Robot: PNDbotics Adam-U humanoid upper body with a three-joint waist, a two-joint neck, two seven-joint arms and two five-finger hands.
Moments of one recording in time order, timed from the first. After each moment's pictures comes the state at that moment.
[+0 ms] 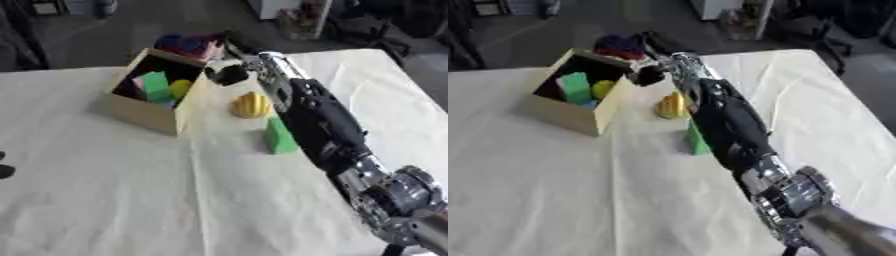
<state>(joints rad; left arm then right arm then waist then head) -0.17 0.22 -0.02 -1.79 0.13 0.01 -0.14 -0.99 -0.32 0.02 -0.82 1.03 -0.07 0.31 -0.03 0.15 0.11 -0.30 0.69</state>
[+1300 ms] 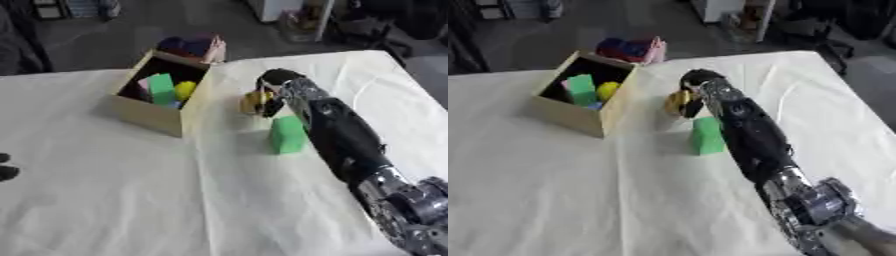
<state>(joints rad) -0.16 0.22 -0.01 -1.79 0.13 0.01 -0.13 -0.95 -0.32 -0.04 -0.73 1.30 -0.05 0.20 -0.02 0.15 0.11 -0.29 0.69</state>
